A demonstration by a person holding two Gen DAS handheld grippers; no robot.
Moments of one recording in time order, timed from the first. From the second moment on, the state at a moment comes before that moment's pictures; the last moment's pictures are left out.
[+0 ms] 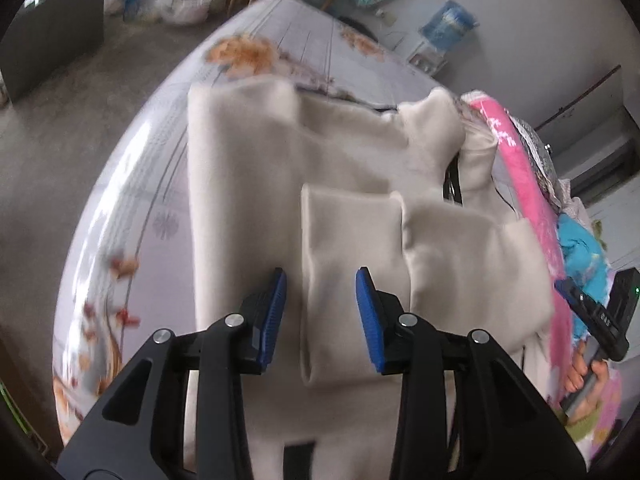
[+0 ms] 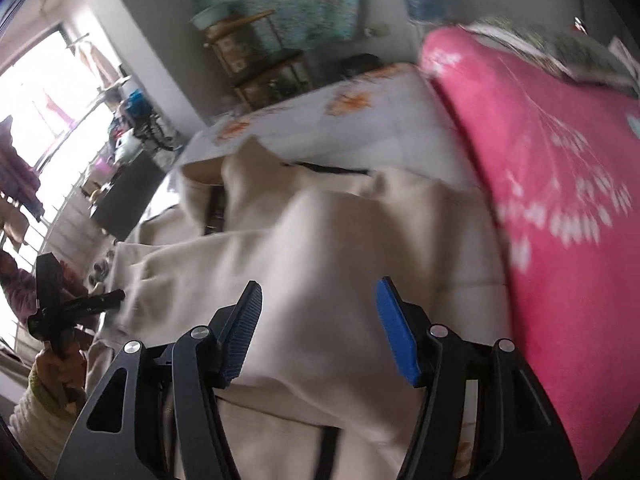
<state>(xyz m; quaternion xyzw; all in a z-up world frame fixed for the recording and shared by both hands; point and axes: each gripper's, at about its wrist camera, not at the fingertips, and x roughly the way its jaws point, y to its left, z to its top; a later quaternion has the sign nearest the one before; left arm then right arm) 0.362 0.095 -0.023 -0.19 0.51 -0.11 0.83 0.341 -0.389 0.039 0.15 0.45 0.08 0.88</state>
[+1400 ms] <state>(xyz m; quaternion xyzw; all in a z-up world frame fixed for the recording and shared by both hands) 0.332 0.092 -0.018 -0.11 0.46 -0.08 0.88 0.384 -0.398 0.011 0.04 0.47 -0.05 0.88</state>
